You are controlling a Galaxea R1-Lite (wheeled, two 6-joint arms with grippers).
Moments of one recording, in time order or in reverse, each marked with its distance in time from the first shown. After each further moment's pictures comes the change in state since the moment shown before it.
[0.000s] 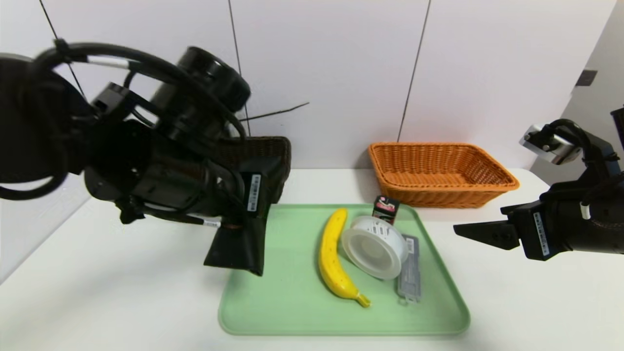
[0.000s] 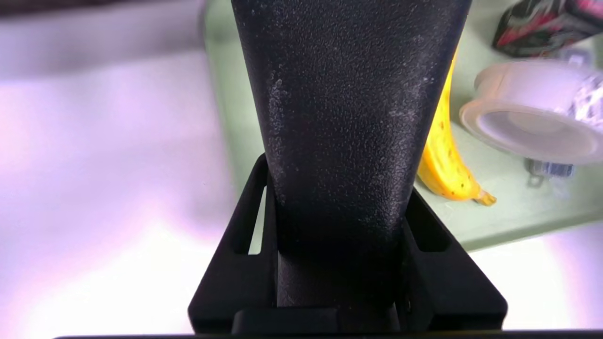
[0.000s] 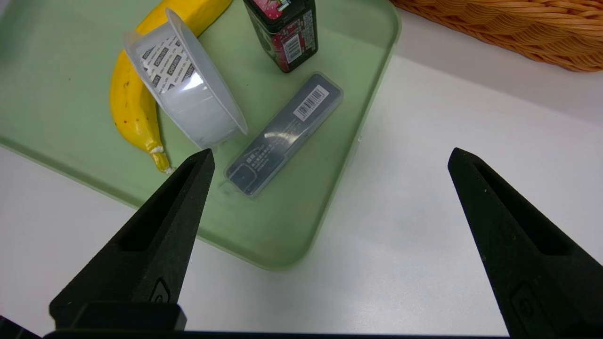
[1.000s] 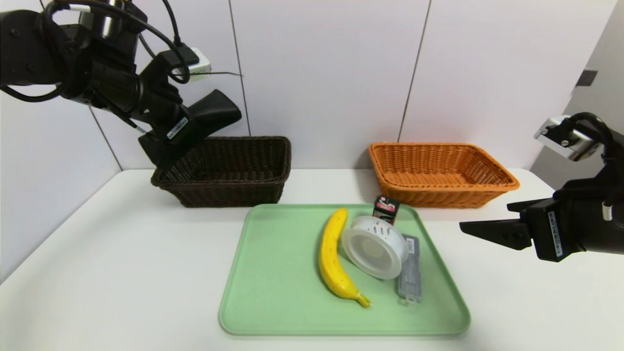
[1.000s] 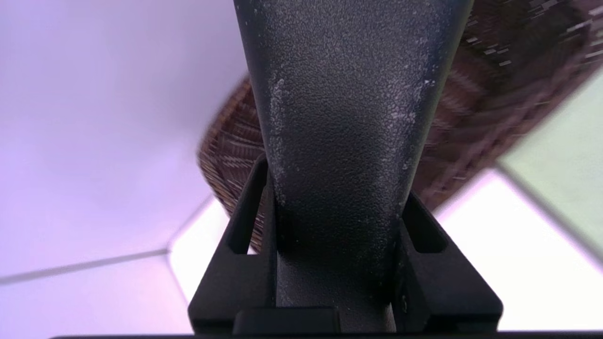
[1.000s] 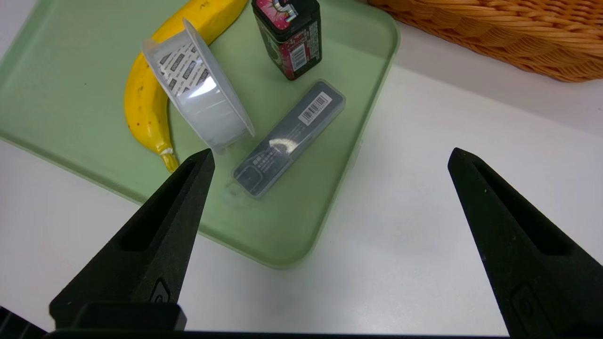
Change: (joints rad) left arm 0.526 0.259 -0.441 -0.049 -0.336 1.196; right arm 0.007 -0.043 0.006 0.001 0.000 -0.001
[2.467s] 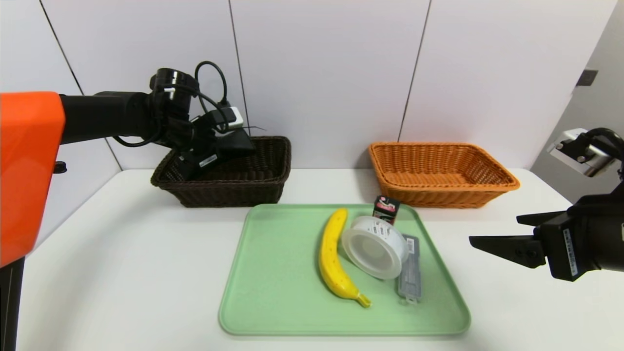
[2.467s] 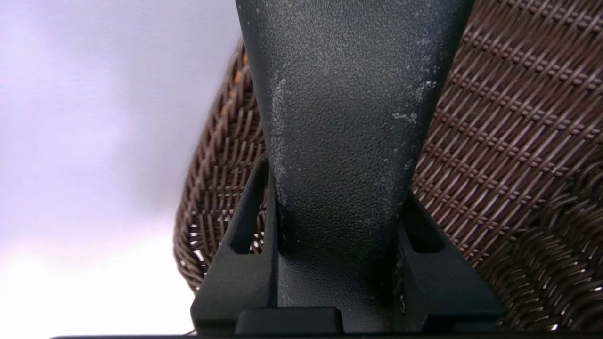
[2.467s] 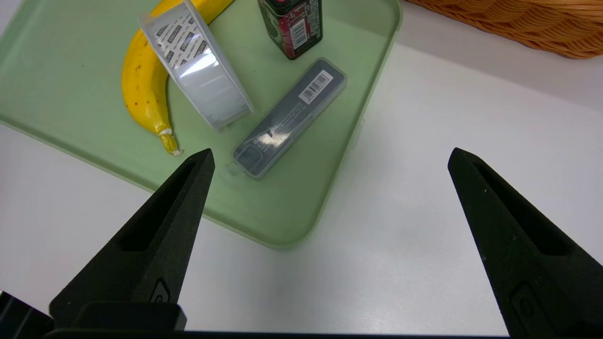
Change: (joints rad) left arm 0.017 0.271 -0.016 -0.196 -0.004 0.211; right arm 0.000 -0.050 0.061 -0.004 0.001 0.005
